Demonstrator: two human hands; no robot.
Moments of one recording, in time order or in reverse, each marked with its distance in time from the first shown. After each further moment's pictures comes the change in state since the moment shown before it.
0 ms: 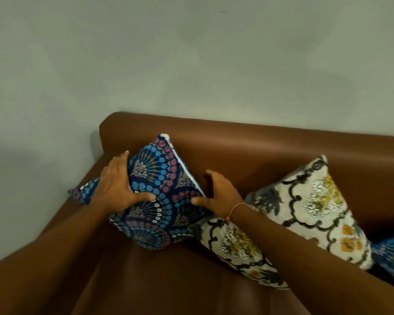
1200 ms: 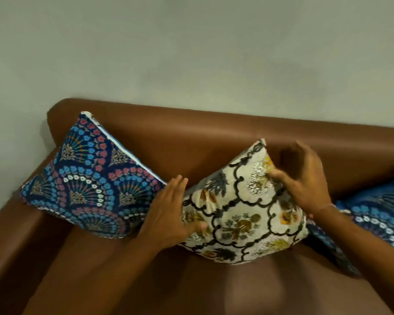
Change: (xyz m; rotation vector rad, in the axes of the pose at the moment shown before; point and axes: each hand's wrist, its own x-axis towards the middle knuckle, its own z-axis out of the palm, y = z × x) left_hand -0.098 0.187 0.134 -0.139 -0.082 0.372; right_hand -0.139 0.153 -0.183 -0.086 0.691 0.019
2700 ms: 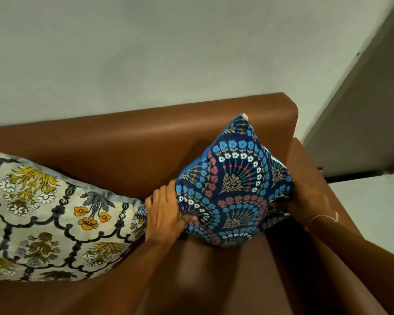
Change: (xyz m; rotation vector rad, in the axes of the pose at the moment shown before) left_hand 0.100 0.356 0.248 0.165 0.076 0.001; right_hand -0.062 0.392 -0.284 -0.482 -0.157 0.335
